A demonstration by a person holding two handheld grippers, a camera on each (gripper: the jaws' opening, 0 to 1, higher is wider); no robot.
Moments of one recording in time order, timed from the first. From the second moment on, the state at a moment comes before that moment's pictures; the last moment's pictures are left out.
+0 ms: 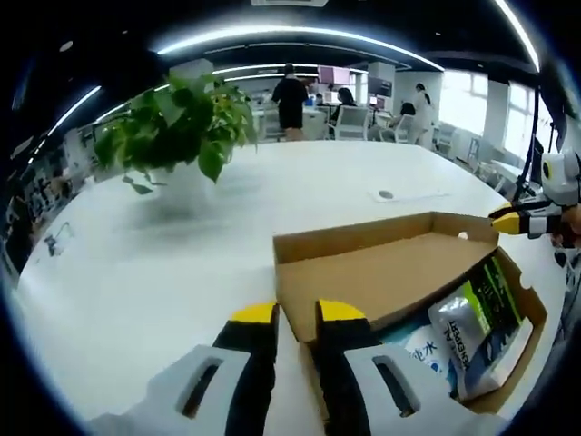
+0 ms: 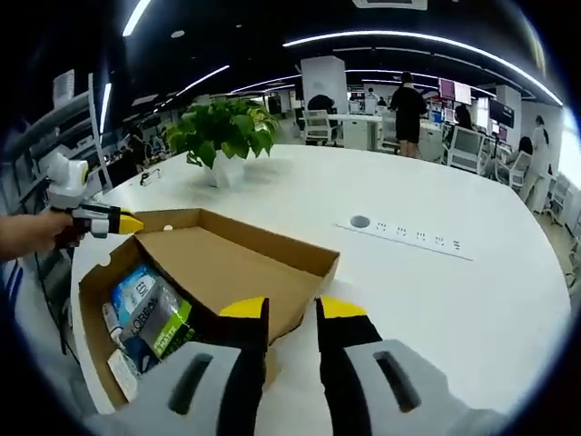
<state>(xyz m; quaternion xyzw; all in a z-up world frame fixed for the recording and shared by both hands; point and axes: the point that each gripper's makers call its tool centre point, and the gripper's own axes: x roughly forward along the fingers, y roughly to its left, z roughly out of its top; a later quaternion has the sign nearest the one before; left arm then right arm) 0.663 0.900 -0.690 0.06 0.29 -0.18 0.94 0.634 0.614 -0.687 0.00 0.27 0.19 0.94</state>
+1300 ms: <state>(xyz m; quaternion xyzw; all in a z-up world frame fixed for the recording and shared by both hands) 0.562 0.823 -0.711 0.05 0.36 -0.31 0.88 0.533 0.644 -0.649 -0.04 0.24 0.27 0.93</state>
